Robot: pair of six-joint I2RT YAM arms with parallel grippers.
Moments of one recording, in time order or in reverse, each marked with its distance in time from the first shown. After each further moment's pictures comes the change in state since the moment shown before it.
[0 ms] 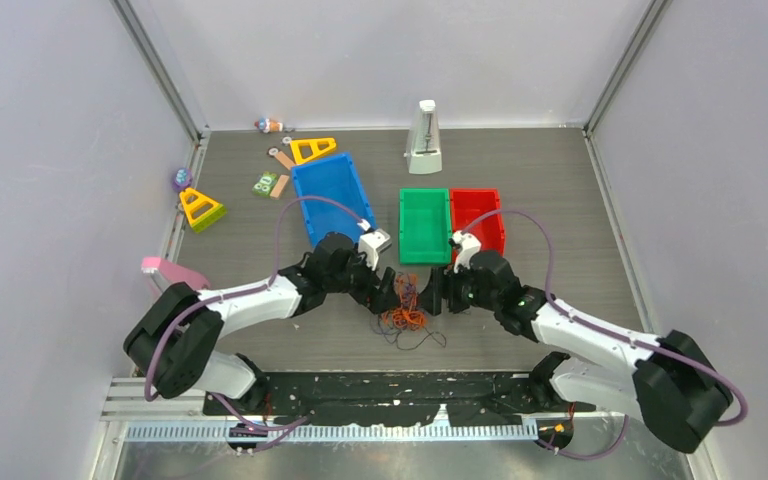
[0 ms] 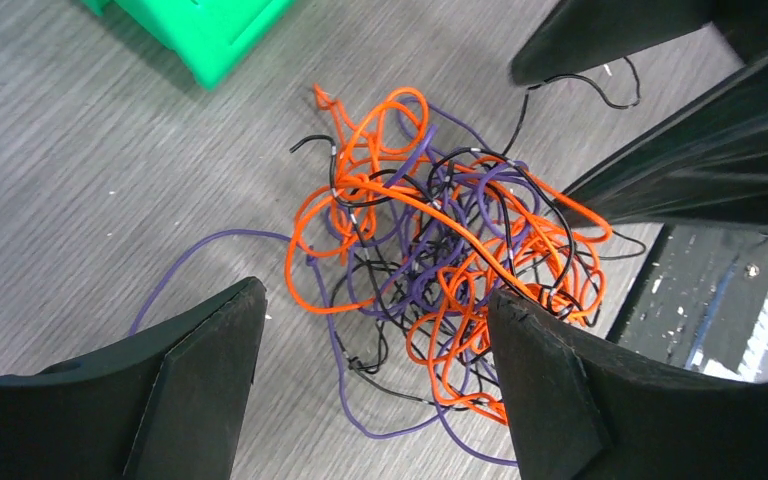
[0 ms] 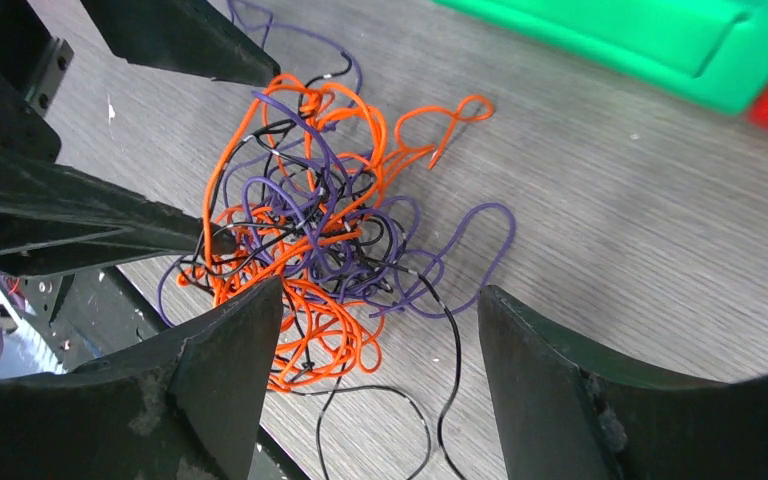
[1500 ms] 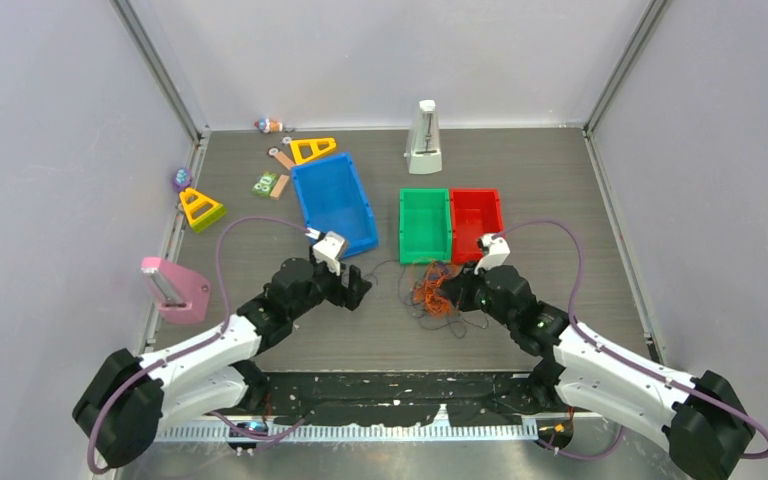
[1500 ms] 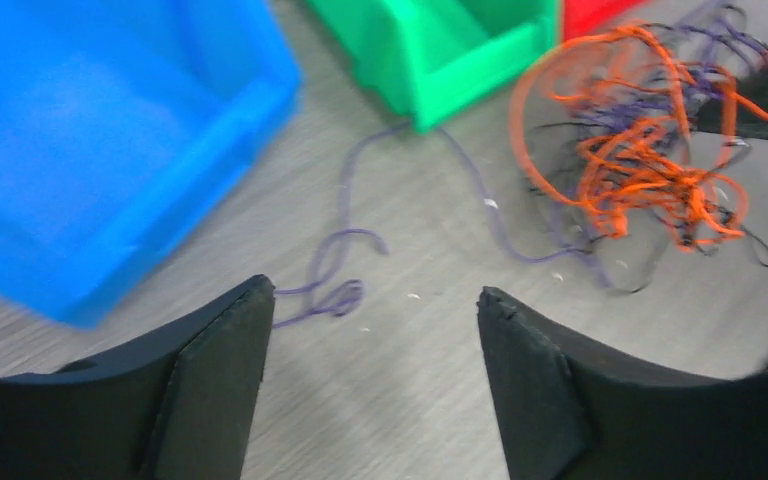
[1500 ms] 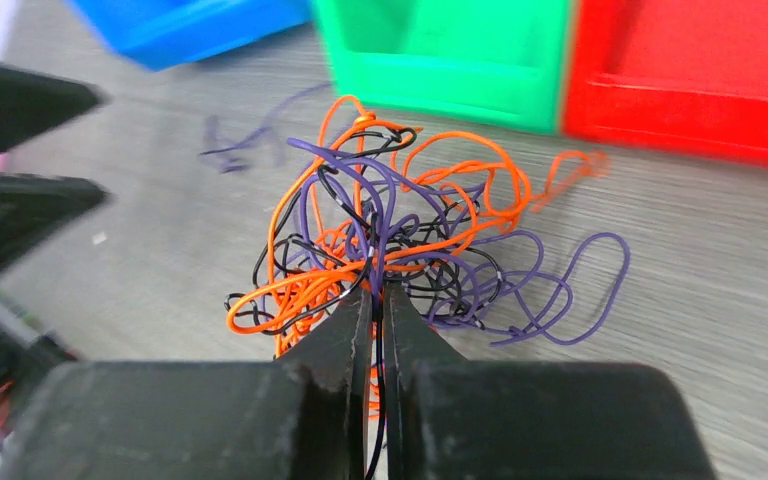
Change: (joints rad) left arm 0.020 -0.449 -0.266 0.095 -0.431 -0.015; right arm 0.065 -0.225 -0.088 -0.051 0.385 0.131
